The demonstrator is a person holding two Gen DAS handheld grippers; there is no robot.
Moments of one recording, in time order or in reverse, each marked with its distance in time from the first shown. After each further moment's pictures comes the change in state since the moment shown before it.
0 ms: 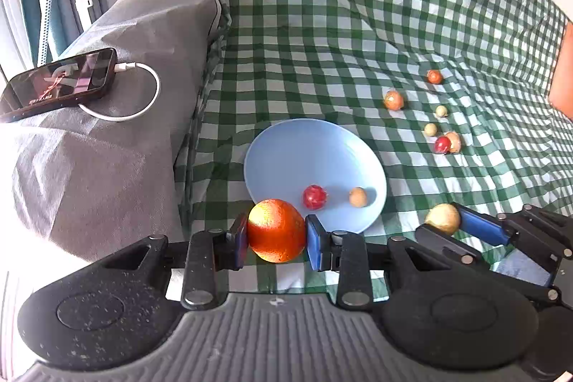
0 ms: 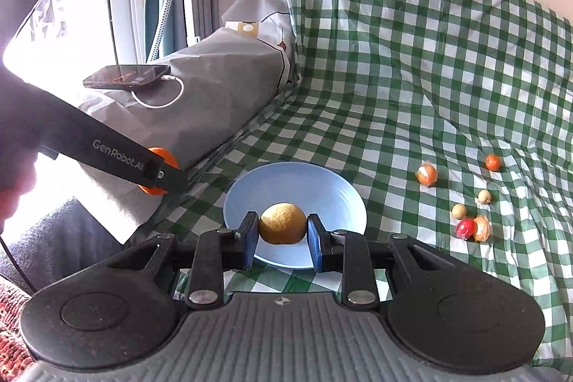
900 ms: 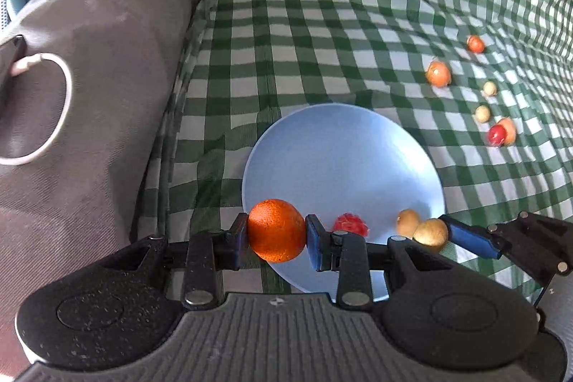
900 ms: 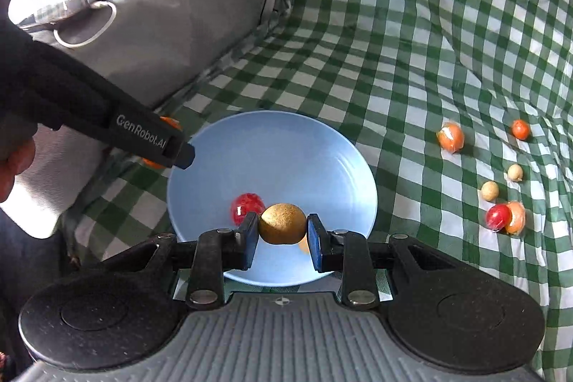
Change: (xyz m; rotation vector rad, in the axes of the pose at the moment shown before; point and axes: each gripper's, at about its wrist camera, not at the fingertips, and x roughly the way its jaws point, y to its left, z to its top) left arm 0.132 0.002 0.044 0.036 0.148 0.031; right arm 0.130 -0.024 0.005 -0.011 0.222 -0.029
